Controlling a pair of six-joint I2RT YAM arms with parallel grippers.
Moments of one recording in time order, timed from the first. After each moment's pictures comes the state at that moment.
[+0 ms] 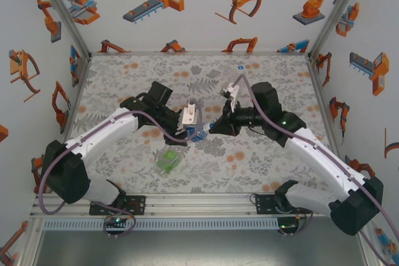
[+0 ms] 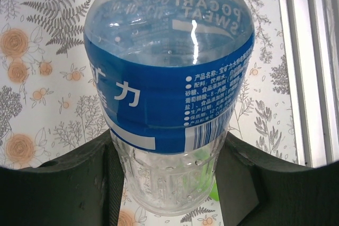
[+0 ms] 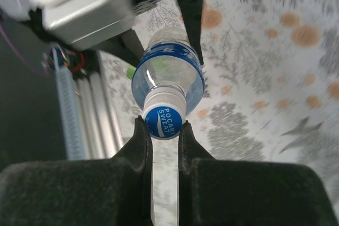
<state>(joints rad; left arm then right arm) -0.67 1.42 1.11 -0.72 0.71 0.90 0.60 1.11 0.97 -0.36 -0.70 0.08</state>
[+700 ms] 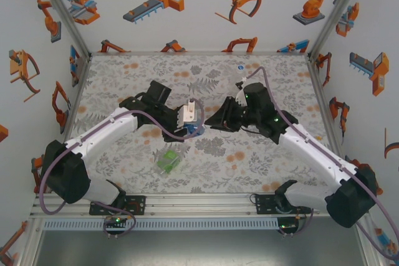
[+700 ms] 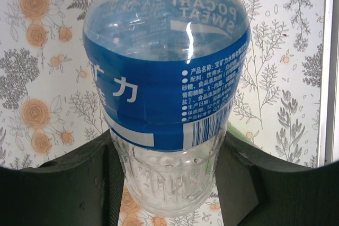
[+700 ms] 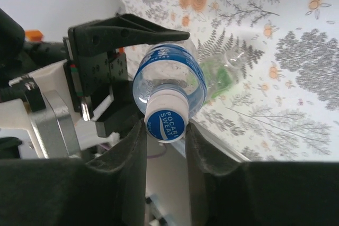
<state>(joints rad) -0.66 1.42 1.10 -0.69 0.60 0.86 0.61 1.18 0.98 -0.39 -0.47 0.94</state>
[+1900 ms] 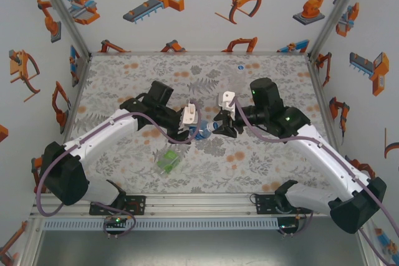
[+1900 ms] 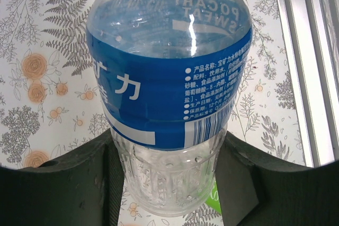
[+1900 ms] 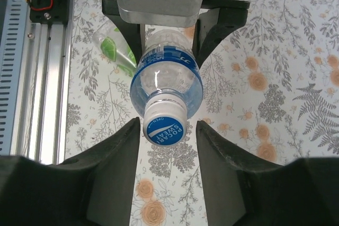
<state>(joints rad) -0.69 1.41 1.10 -0.65 0.75 0.88 0.62 1.12 1.10 -0.57 -0.78 -0.60</state>
